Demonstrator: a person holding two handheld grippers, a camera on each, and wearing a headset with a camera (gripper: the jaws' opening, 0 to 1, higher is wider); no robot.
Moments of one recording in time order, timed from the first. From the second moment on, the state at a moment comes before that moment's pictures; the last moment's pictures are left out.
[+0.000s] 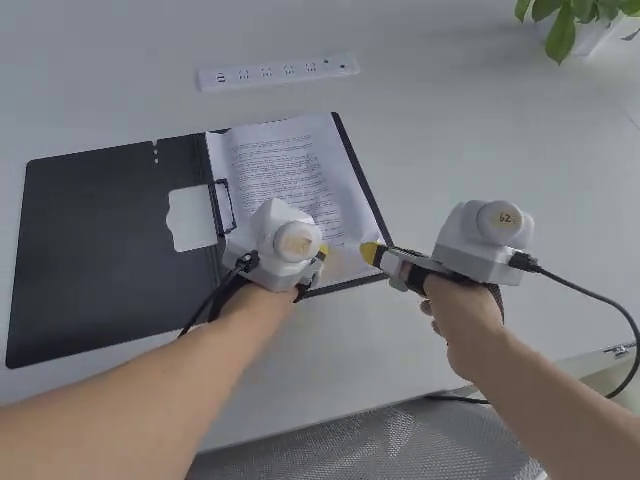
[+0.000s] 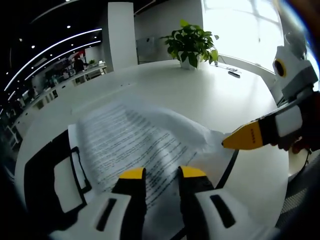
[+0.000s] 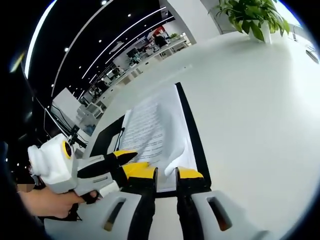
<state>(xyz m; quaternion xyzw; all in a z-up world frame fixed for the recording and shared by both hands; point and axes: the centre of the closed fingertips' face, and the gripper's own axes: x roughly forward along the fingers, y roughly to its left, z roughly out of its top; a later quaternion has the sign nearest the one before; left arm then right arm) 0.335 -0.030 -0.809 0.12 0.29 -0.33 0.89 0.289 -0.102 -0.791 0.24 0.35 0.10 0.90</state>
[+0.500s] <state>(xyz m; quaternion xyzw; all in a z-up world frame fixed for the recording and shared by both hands) 0.333 -0.030 -0.807 0.11 0.29 -0.33 0.89 0.289 -0.105 -0.786 0.27 0.34 0.09 0.90</state>
